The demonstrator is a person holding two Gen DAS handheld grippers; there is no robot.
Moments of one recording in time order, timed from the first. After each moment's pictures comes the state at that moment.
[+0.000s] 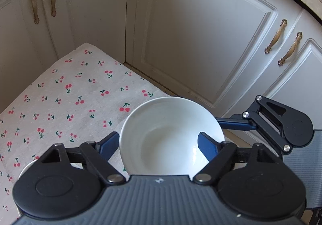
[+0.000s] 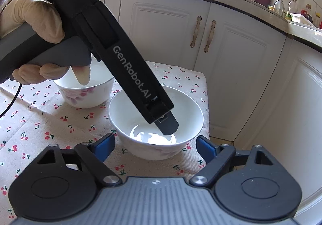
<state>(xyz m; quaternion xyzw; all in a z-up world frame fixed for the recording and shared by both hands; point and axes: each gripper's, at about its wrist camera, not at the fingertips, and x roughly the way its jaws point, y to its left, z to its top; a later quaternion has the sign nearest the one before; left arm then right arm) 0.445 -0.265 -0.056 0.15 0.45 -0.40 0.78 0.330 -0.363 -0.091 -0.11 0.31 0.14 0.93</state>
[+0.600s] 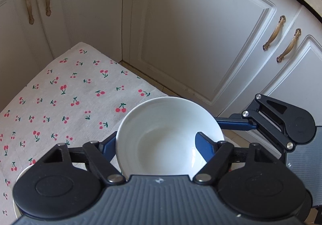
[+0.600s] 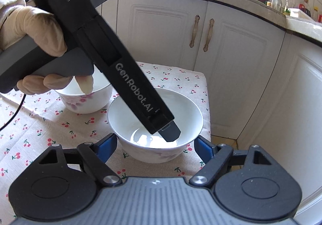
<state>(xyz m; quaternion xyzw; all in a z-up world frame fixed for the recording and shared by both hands) 0.447 -0.271 -0.060 0.16 0.46 -0.41 0.77 0.332 -0.370 -0.087 -0.09 0.32 0.14 0.93</state>
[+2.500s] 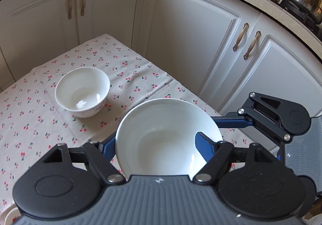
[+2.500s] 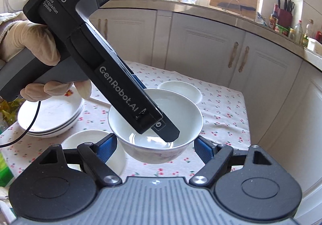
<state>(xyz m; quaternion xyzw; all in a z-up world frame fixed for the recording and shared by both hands) 0.277 -0.140 0.015 0.10 0.43 -0.38 0.81 0.175 -0.267 -0.003 -0.11 0.30 0.21 0.92</state>
